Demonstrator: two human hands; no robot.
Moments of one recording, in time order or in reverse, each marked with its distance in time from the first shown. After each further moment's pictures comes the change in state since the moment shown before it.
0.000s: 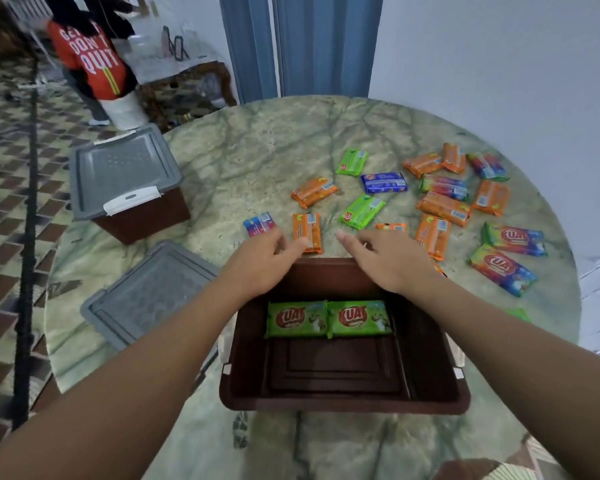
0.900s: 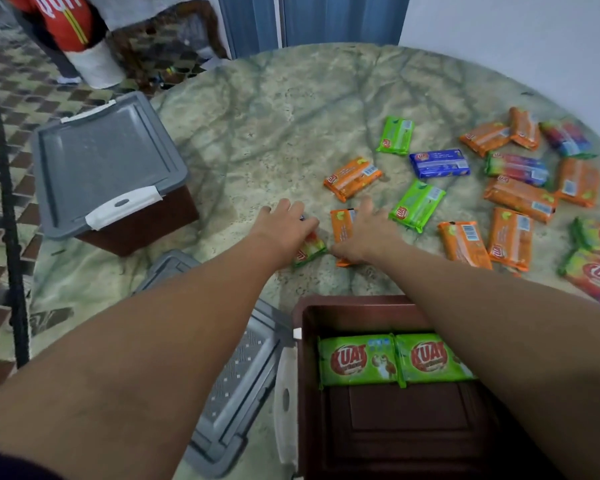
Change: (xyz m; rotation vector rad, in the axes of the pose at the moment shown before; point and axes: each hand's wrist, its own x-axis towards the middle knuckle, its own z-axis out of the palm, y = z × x) left_hand 0.162 -0.099 0.012 0.931 -0.274 0.324; right_hand 0.163 -0.063 0.101 -0.115 -0.229 0.412
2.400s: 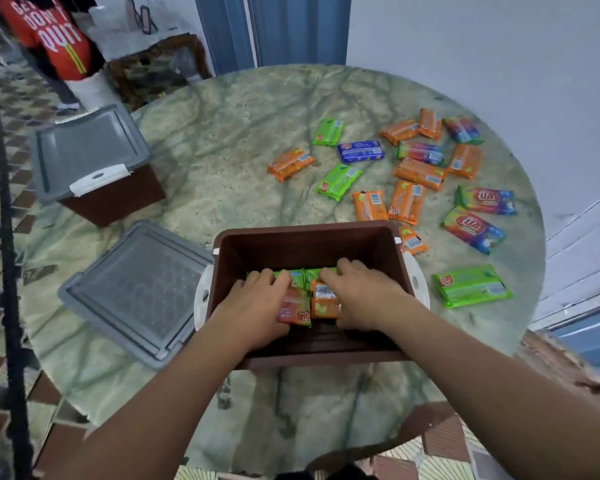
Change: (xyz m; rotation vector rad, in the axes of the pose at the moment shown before) left_hand -0.186 0.188 -0.028 -0.326 -0.020 -0.067; right_hand -0.177 0.171 0.026 -0.438 -0.012 -0.571
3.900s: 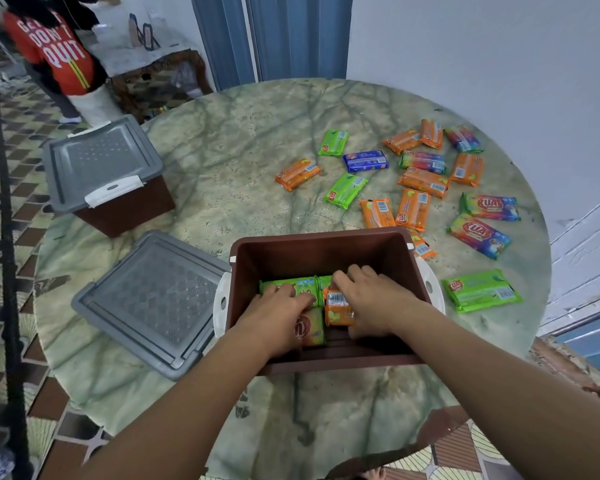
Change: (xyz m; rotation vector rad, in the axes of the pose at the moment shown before) left_hand 0.003 -0.003 0.008 -0.066 -0.084 0.049; right_hand 0.001 -0.005 -0.001 0.057 0.018 -0.013
